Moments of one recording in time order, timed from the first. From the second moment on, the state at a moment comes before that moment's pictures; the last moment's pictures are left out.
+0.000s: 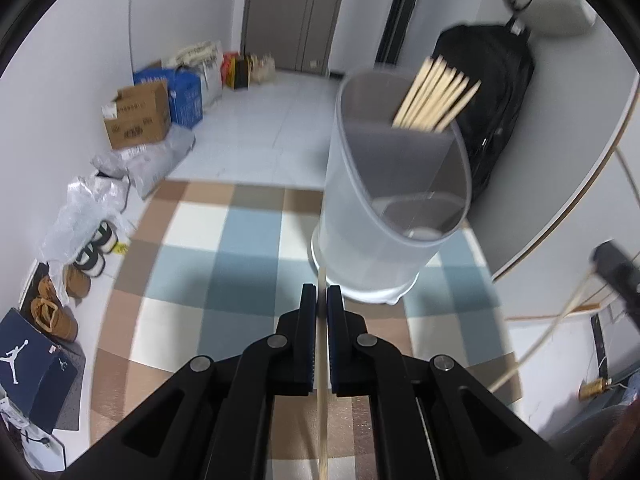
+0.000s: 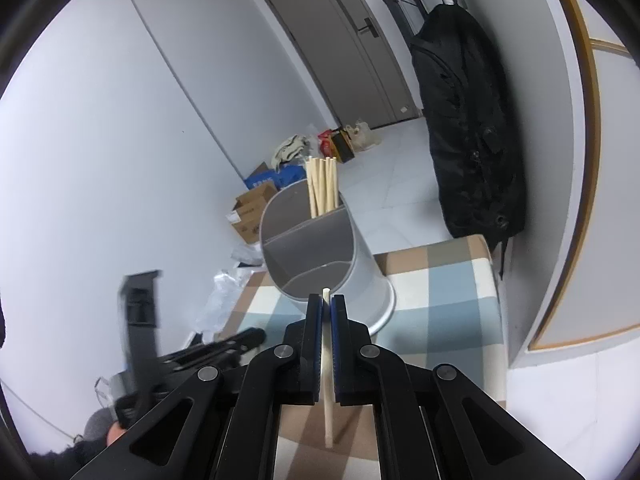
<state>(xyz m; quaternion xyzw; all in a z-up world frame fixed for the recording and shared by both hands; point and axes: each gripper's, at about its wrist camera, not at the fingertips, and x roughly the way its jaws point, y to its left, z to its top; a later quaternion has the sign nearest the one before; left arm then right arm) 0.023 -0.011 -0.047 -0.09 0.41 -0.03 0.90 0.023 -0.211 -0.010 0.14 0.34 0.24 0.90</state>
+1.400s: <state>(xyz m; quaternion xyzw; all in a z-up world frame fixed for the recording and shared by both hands) 0.051 0.004 0.111 -0.07 0.30 -0.10 0.95 0.071 -0.166 0.108 0.10 0.24 0.26 0.93</state>
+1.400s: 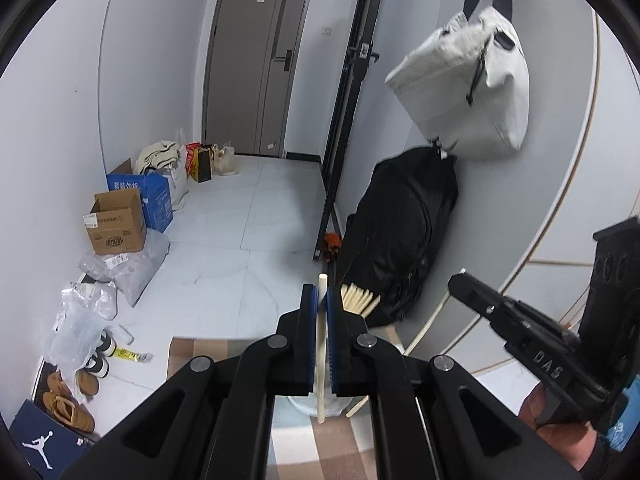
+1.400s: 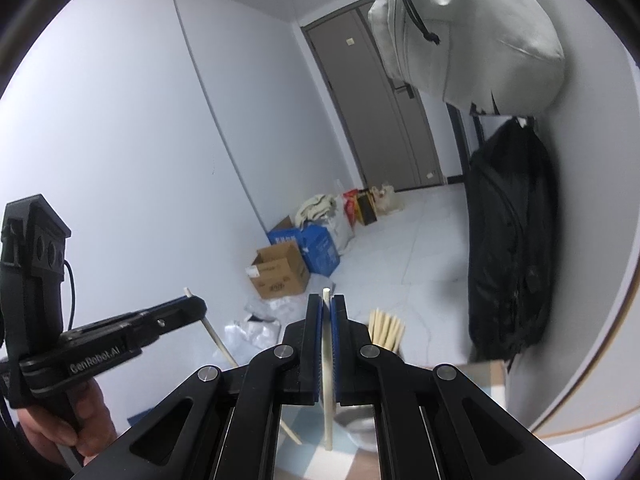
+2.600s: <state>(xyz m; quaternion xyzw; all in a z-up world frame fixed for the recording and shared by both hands) 0.140 -0.009 0.092 -0.04 0.30 -0.11 0.95 0.174 -0.152 0.111 0.10 0.21 0.24 0.94</state>
